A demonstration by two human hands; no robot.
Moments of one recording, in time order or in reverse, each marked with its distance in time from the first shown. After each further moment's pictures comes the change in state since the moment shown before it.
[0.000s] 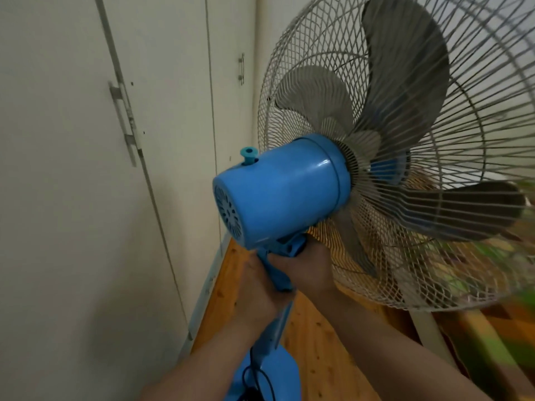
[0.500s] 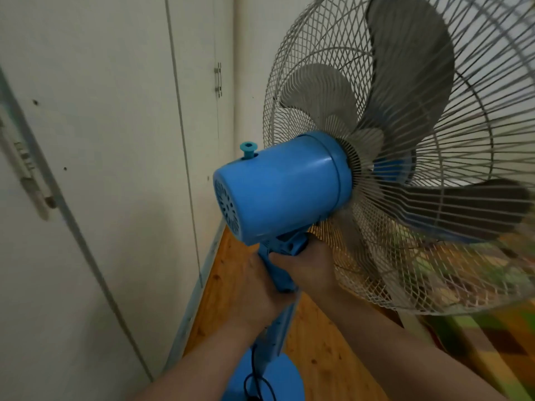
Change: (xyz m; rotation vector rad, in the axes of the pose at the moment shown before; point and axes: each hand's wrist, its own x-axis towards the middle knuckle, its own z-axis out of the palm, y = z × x) left_hand 0.146 -0.060 0.066 0.069 -0.075 0.041; right_hand 0.148 0.044 0.008 0.013 0.026 0.059
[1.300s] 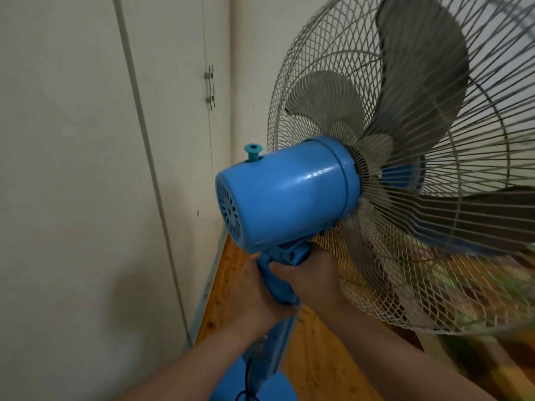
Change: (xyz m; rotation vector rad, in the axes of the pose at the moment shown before) left_hand 0.259 -0.114 0.027 0.134 -0.113 -0.253; right_hand 0.273 0.045 0.093 -0.026 0.010 0.004
